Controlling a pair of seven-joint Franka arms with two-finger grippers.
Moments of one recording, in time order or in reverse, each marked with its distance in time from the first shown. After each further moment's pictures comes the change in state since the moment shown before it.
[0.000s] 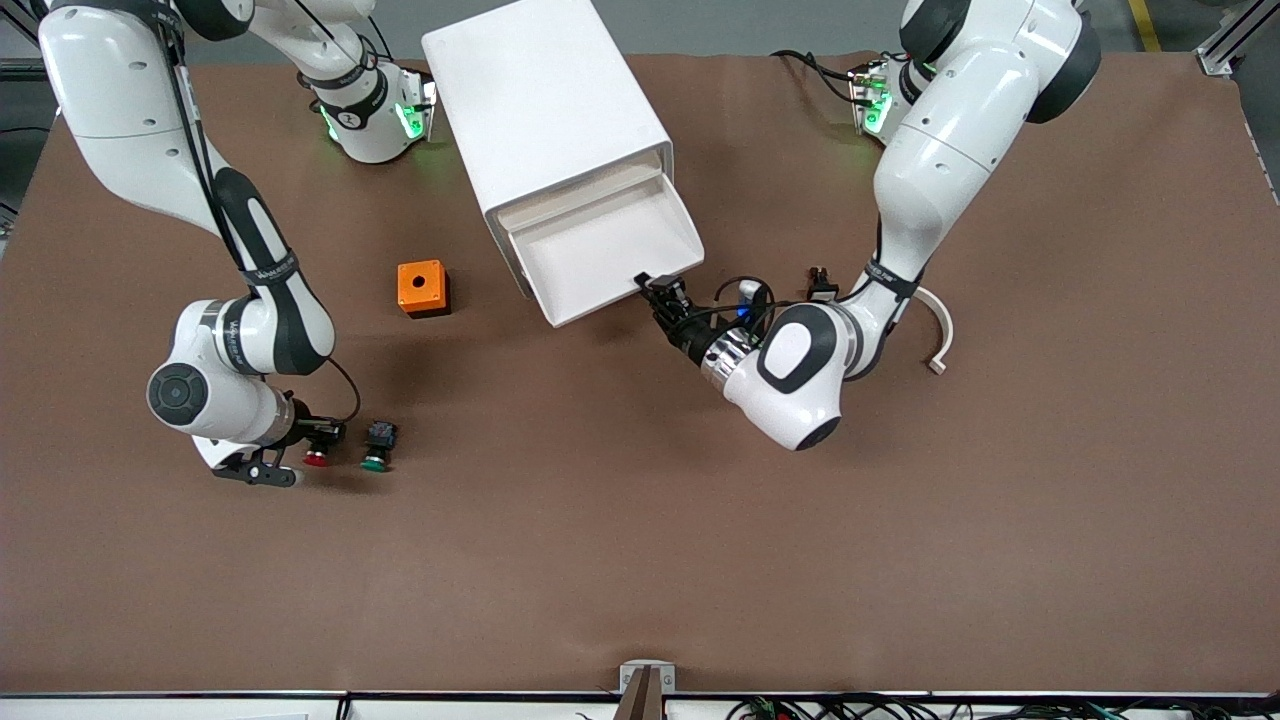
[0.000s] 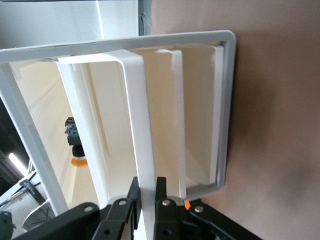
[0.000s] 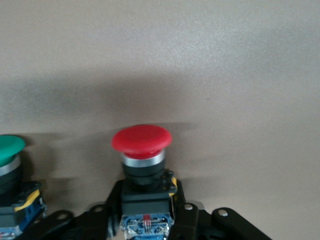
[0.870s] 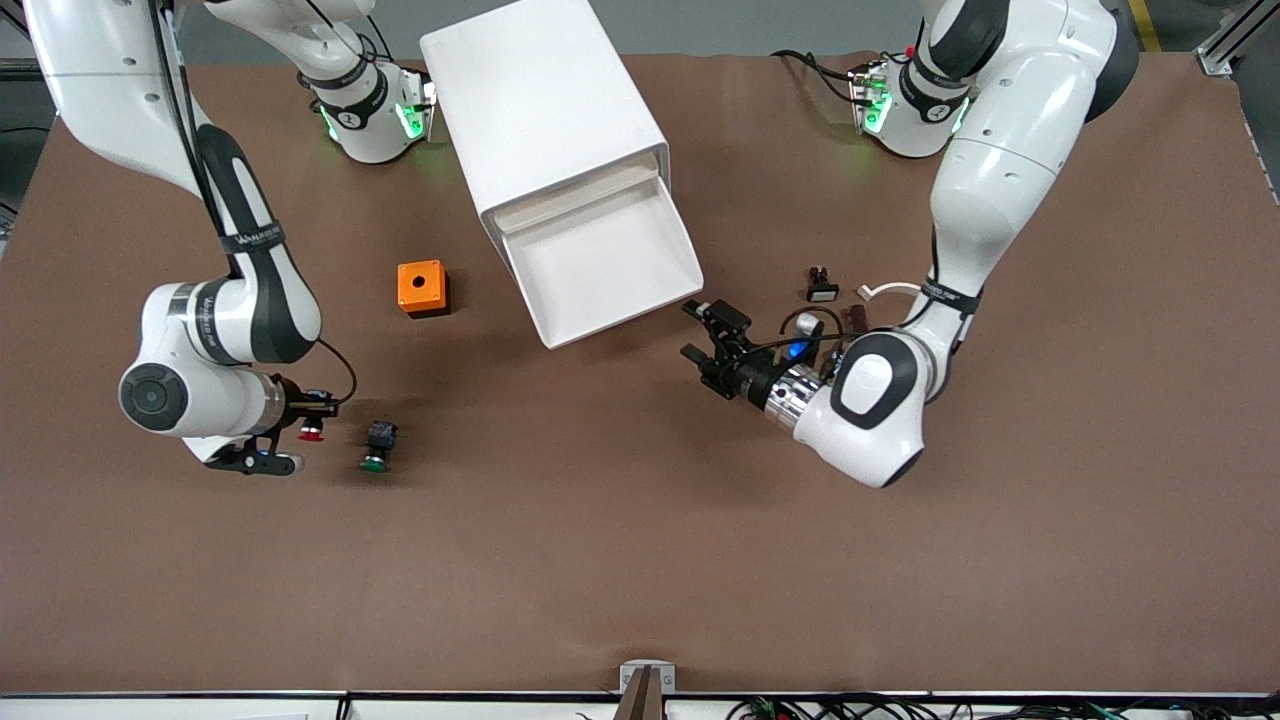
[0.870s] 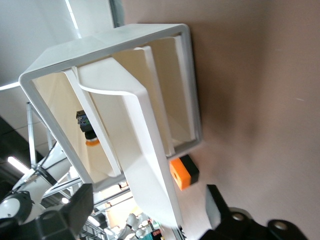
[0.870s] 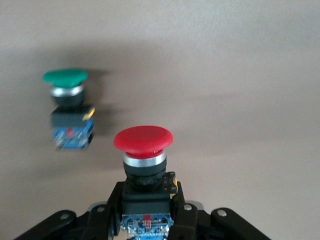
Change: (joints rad) left arm 0.127 -0.007 0.026 0.093 0.040 -0.041 0.128; right arm 0.052 -0.140 0.004 0.086 -0.001 -0.396 -0.007
